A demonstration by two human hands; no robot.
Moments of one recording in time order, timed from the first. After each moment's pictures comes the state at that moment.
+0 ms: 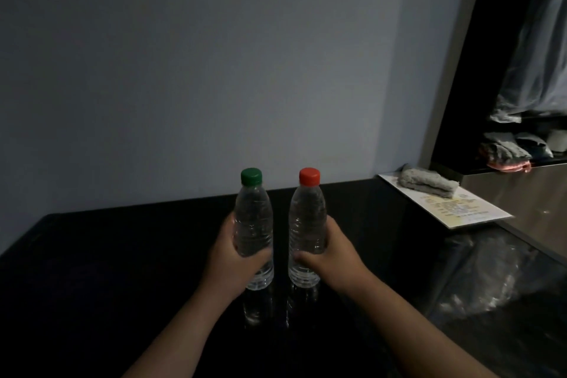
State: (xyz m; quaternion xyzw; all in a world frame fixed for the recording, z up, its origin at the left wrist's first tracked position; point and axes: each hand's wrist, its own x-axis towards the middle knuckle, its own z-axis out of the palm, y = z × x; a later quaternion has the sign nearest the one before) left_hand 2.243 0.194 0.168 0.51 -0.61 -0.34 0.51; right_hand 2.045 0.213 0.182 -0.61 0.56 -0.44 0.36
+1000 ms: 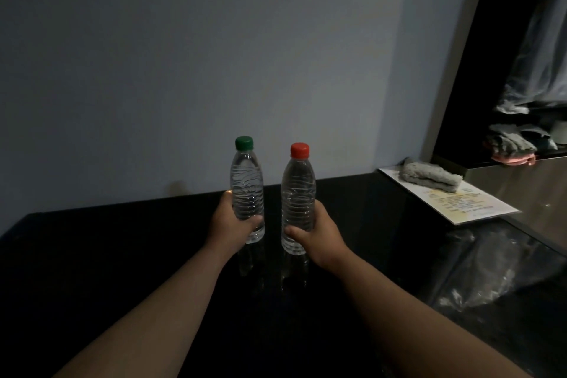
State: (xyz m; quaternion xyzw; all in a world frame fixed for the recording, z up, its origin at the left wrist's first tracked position) left_hand 2.236 0.088 0.153 0.57 -0.59 -0.30 0.49; right_hand 2.054 0.146 0.158 -0.59 0.57 -0.46 0.34
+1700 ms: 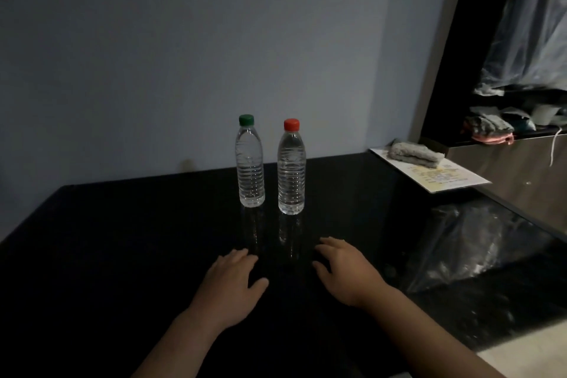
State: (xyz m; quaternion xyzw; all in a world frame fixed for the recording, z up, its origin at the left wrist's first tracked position) left_hand 2.260 0.278 0.122 0.59 -0.78 -0.17 0.11; right_hand 2.023 0.286 0.125 -0.75 0.64 -0.14 0.12
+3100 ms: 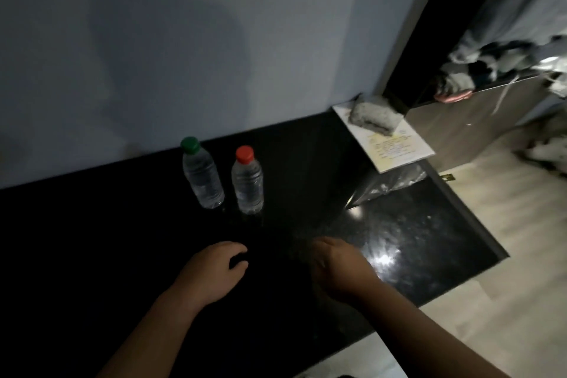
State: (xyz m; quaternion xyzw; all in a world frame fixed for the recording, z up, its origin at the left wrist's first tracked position) left_hand 2.216 0.210 0.261 0.54 -0.76 -0.35 -0.04; right_hand 1.963 0.286 0.257 -0.69 0.68 -0.02 0.24
